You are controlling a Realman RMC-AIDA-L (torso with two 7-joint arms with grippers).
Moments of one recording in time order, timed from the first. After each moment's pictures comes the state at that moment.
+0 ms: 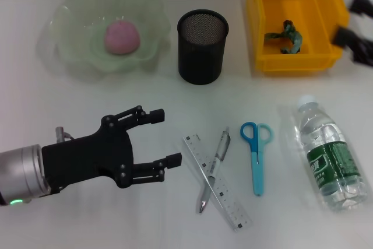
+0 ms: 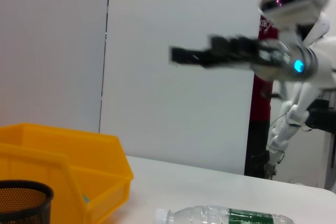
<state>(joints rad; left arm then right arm) -0.32 -2.07 1.09 0.49 1.53 1.63 -0.92 0.11 2.08 -0.92 -1.16 -1.40 -1.60 1.55</state>
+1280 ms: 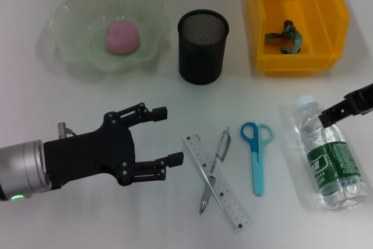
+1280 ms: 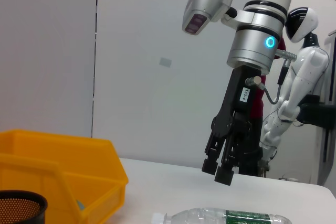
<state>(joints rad) -0.34 -2.07 1.10 0.50 1.54 1.63 -0.91 0.52 2.09 -1.24 -1.71 -2.70 -1.91 2.95</state>
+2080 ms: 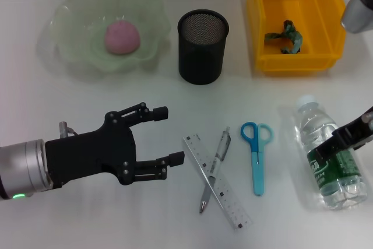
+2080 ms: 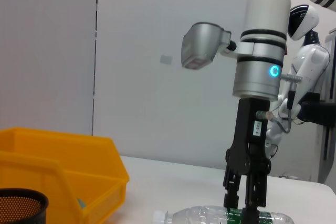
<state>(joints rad) -0.35 -2.07 1.10 0.49 1.54 1.62 -0.91 0.52 2.09 -1.35 -1.54 -2.72 -1.86 2.96</state>
